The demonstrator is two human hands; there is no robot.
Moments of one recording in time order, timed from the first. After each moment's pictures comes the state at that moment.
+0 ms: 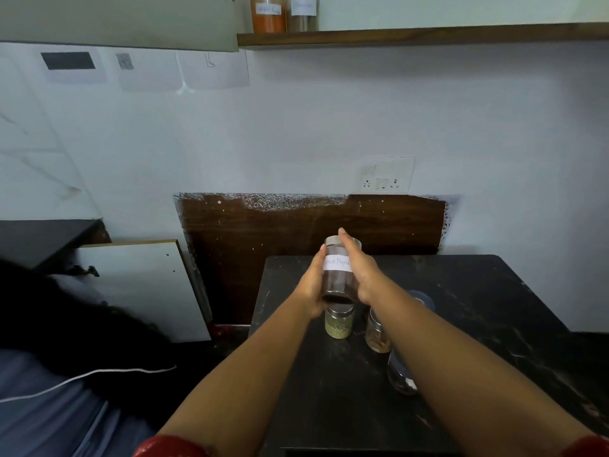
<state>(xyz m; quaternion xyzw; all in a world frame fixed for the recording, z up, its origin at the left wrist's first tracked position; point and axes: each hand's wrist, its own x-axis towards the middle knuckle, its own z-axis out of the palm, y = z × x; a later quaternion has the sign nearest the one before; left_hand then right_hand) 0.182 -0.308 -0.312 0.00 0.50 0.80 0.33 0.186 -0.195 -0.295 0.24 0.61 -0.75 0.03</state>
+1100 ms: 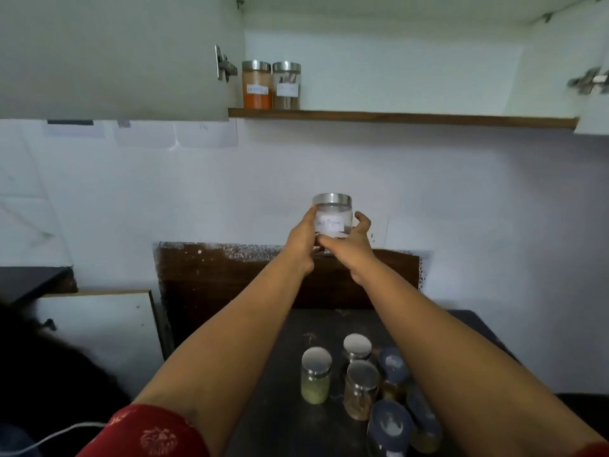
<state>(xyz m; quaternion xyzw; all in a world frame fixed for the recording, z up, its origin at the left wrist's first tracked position) 0.128 -0.262 -0.161 0.10 0.57 0.80 0.14 0.160 -0.166 -0.175 0.09 0.74 -0.64 -0.19</state>
